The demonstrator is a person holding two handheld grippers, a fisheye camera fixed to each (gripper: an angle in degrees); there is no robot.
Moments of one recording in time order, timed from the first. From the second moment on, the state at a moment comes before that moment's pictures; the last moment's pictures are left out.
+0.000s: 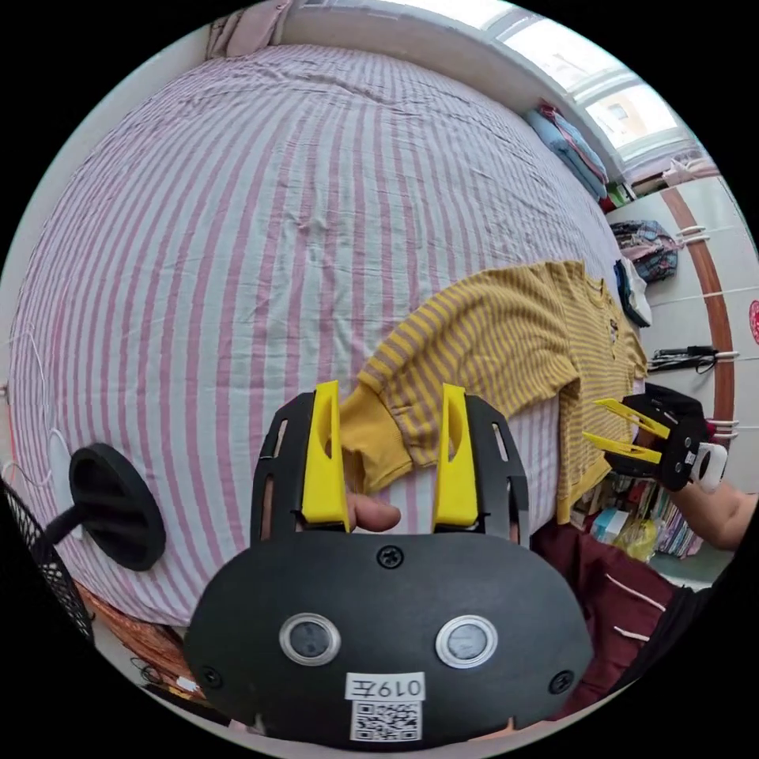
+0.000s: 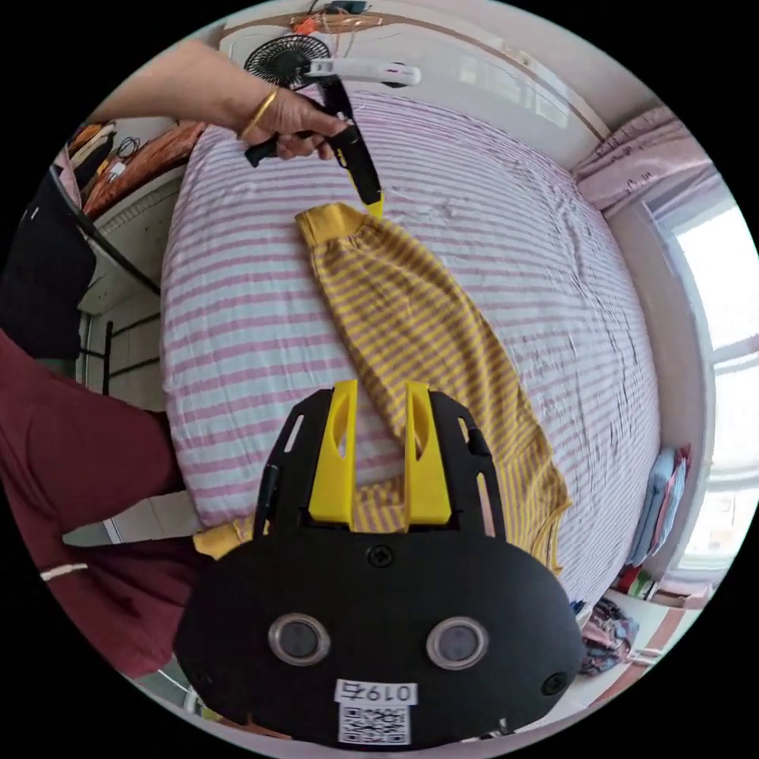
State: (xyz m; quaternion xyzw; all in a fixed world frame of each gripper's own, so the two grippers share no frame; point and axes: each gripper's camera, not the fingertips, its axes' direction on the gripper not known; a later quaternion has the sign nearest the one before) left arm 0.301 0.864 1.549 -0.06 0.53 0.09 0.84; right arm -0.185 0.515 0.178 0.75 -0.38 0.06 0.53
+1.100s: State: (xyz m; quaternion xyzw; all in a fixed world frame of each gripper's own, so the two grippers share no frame) left arm 0.225 0.785 1.437 -0.14 0.47 0.28 0.82; right arm -0.440 0.389 0.078 0.70 -0.48 0.03 0.52
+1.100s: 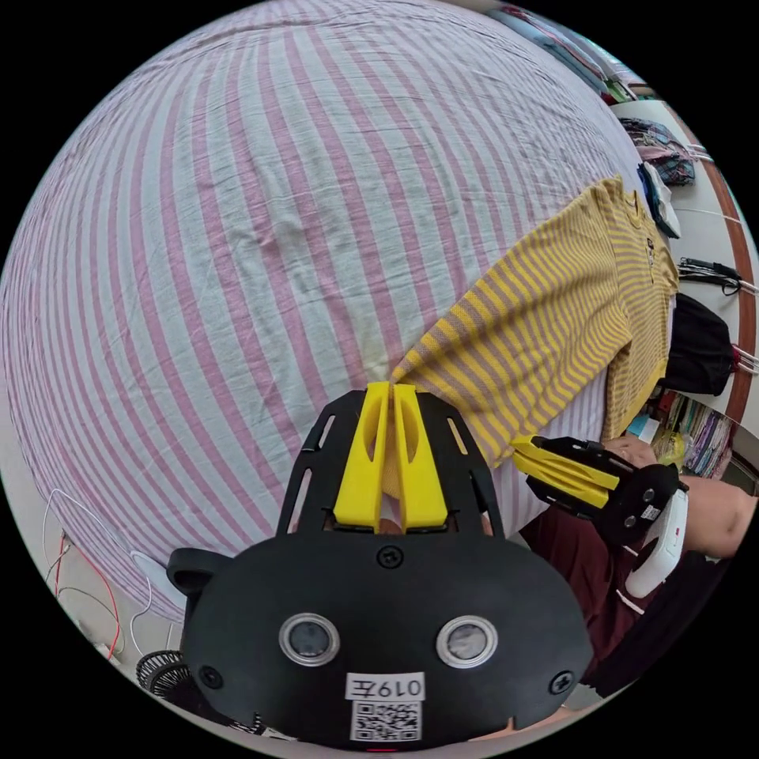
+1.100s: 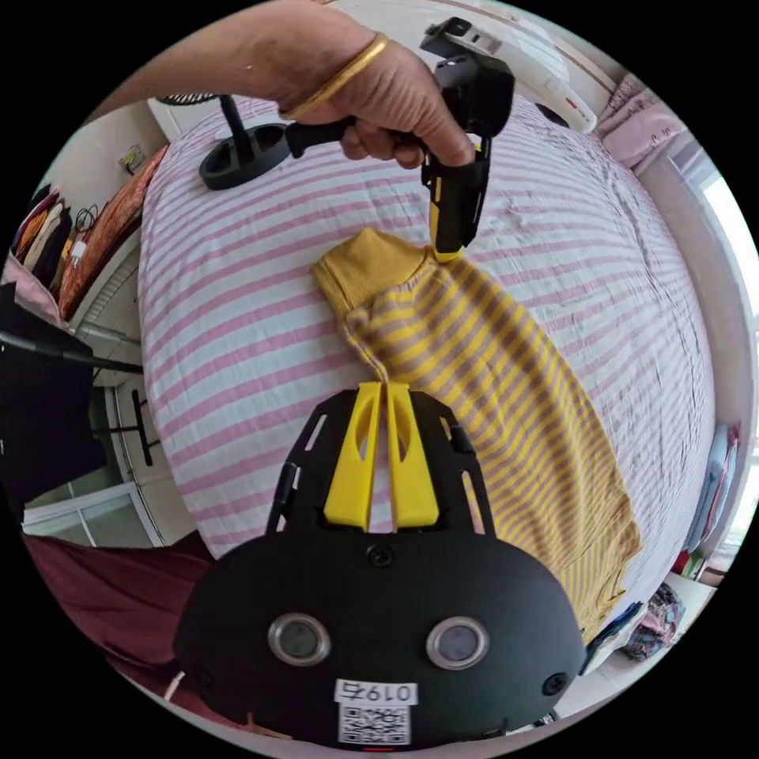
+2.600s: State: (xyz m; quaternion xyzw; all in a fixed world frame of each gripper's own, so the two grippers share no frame) left arm 0.279 0.778 1.217 0.02 0.50 0.37 0.78; right arm -0.616 0.446 0.347 0.69 -0.45 0.03 0.57
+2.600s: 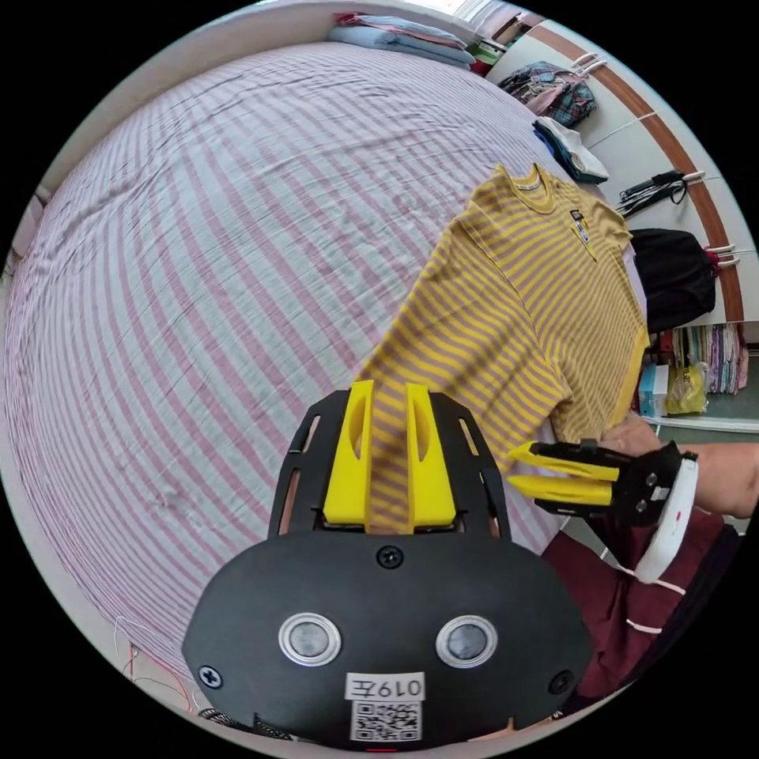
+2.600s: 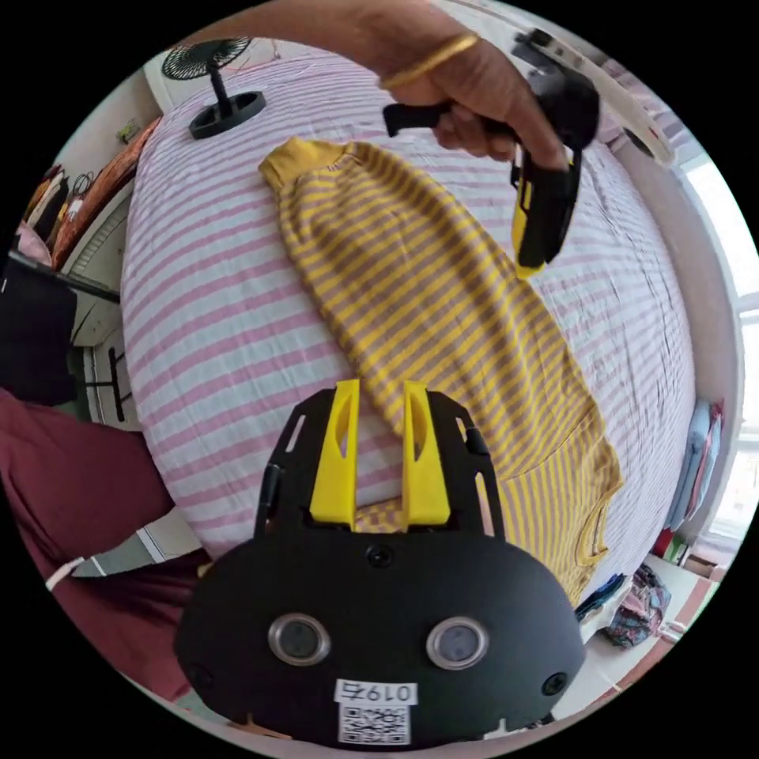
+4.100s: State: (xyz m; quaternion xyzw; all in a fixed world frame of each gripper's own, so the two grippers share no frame) left arm 0.378 0.726 1.252 0.05 0.61 0.37 0.70; right arm -0.535 0.582 0.288 0.69 -0.23 0.05 0.69
